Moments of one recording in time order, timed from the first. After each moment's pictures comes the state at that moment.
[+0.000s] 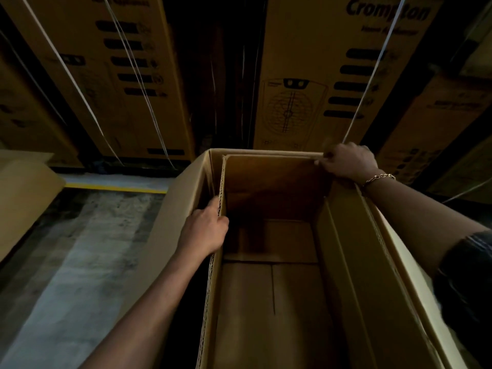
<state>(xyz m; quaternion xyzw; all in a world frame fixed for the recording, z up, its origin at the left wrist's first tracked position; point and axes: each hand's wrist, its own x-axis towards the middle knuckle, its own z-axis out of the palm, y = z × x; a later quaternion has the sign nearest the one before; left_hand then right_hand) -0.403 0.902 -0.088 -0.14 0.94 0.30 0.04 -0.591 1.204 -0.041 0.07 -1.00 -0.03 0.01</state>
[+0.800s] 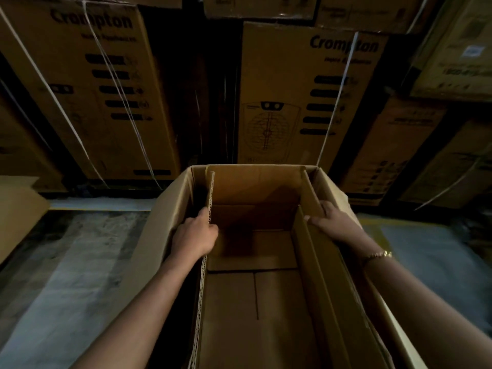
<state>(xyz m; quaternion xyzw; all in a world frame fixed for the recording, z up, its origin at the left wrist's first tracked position) -0.393 0.931 -0.070 -0.13 0.96 0.24 0.06 -0.447 1.241 -0.067 -0.07 -0.94 0.31 -0.14</state>
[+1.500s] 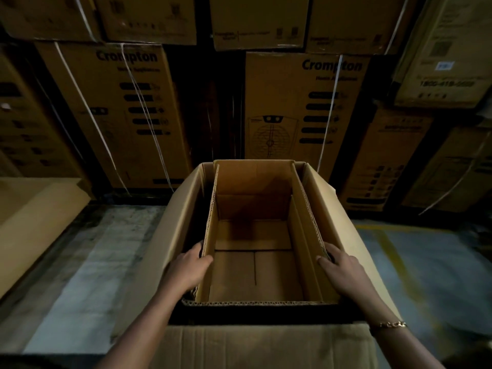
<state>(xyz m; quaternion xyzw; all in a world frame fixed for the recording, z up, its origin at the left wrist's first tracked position) -0.216 0.931 -0.082 -0.17 0.92 0.31 0.14 -0.225 1.266 -0.075 -0.06 -0.94 0.32 -0.08</state>
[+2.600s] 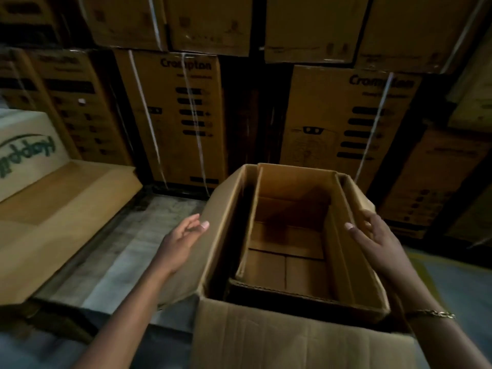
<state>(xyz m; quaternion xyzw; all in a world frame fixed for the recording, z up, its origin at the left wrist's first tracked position) -0.150 0.829 -0.043 -0.16 0.80 0.57 -0.07 -0.236 1.225 -0.014 0.01 -0.91 0.42 0.03</state>
